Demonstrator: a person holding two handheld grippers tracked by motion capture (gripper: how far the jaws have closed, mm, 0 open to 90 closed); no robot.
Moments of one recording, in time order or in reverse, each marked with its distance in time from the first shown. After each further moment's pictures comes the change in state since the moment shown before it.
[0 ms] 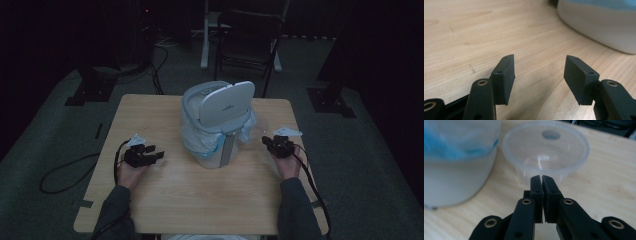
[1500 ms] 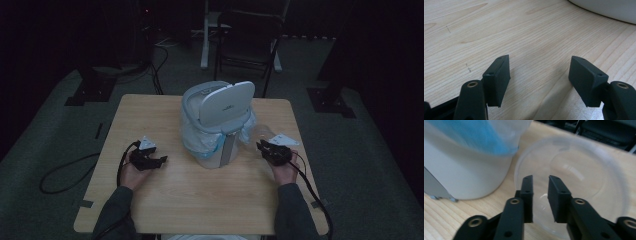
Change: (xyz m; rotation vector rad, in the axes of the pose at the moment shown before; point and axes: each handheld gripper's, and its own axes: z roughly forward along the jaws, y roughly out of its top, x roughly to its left) left arm -0.020 0.002 0.012 0.115 0.109 0.147; right arm 0.027 -0.011 -0.021 -0.081 0.002 -0.087
